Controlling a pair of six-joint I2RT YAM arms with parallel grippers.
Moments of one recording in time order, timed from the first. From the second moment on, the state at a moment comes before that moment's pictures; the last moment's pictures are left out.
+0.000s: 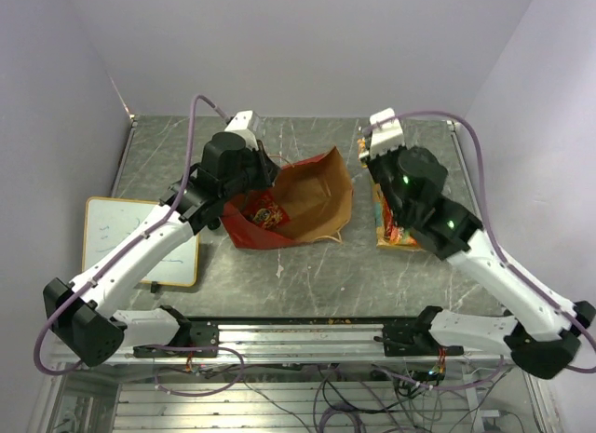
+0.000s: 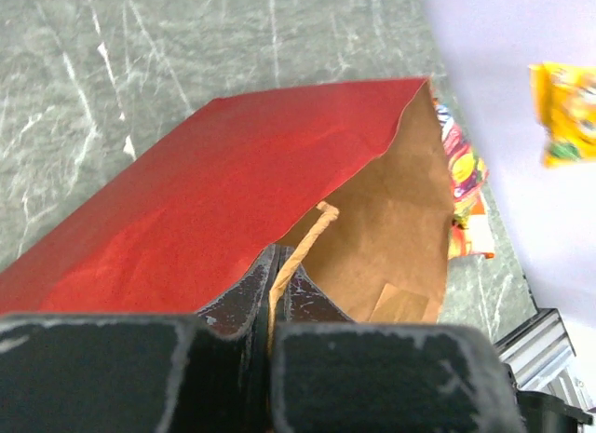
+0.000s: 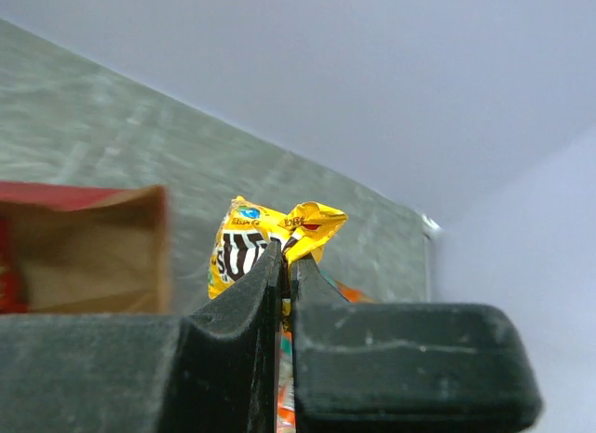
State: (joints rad) left arm -0.65 1.24 1.21 -0.35 -0.09 -0.54; right arm 0.88 1.05 1.26 -0.25 0.66 -0.38
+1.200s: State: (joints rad) left arm -0.65 1.15 1.16 -0.21 0.37 -0.38; right arm 0.36 1.90 1.40 -0.76 -0.14 -0.20
